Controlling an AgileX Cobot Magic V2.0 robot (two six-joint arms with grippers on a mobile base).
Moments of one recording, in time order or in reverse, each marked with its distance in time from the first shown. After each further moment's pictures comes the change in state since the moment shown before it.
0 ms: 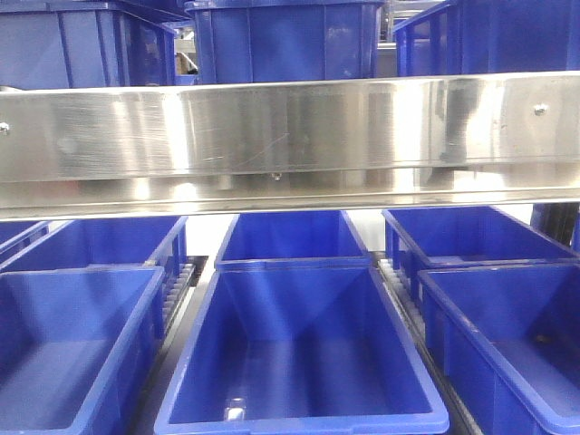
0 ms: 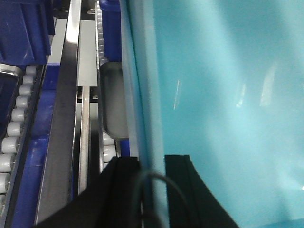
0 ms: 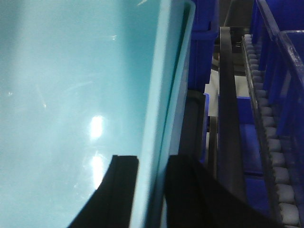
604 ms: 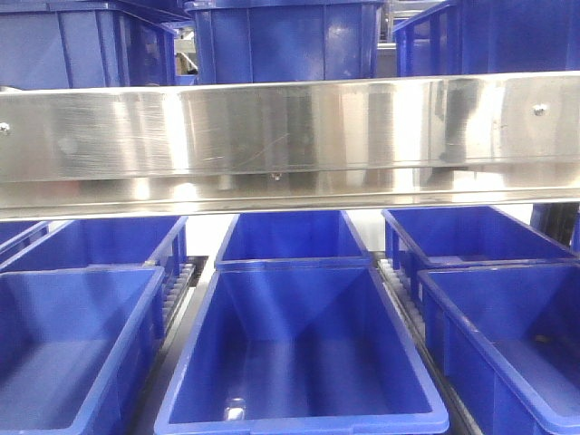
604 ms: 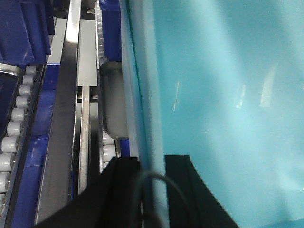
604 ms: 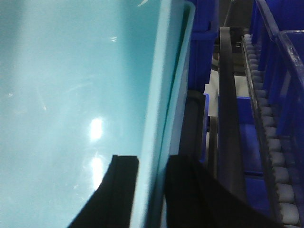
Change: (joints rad) left arm 0.000 0.000 0.000 0.000 0.000 0.000; right arm 0.000 0.000 0.000 0.000 0.000 0.002
